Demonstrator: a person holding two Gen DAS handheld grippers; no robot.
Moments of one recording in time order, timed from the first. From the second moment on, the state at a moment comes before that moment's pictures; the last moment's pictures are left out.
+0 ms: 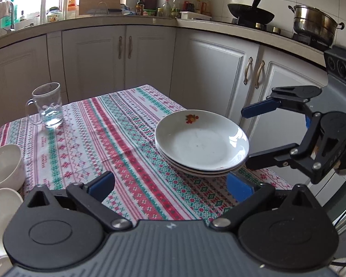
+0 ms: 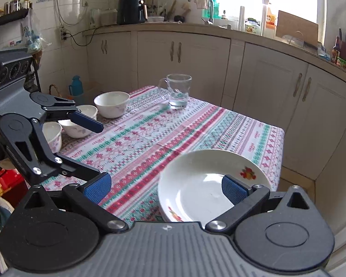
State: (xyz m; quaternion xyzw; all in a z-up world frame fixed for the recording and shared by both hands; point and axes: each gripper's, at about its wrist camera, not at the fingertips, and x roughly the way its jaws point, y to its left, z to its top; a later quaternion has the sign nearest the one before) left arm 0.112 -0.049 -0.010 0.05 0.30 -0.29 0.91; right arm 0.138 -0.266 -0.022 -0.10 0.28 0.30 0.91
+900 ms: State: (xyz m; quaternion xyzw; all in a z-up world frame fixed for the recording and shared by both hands) left arm 0.010 0.109 -0.049 0.06 0.30 -0.16 0.94; right arm 0.105 -0.122 -0.043 -0.11 0.30 0.31 0.90
